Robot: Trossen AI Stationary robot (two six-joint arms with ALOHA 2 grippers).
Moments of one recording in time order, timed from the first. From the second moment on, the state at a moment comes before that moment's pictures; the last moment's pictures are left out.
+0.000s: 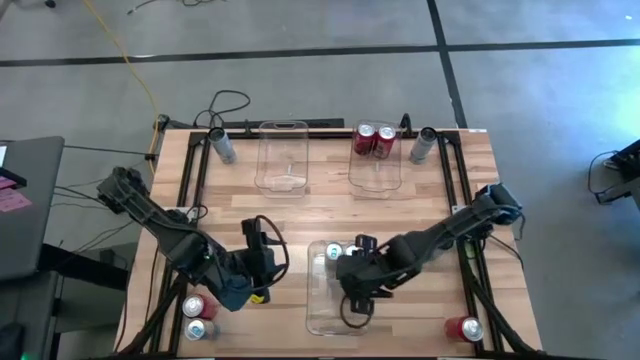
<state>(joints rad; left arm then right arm) -0.66 1.48 1.46 -0.87 -0.81 -0.41 0.49 1.84 1.72 -1.04 0.18 0.57</state>
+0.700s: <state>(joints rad) -0.62 1.40 1.20 -0.66 -0.79 -0.43 0.43 2.02 1.88 -1.28 0.03 0.49</state>
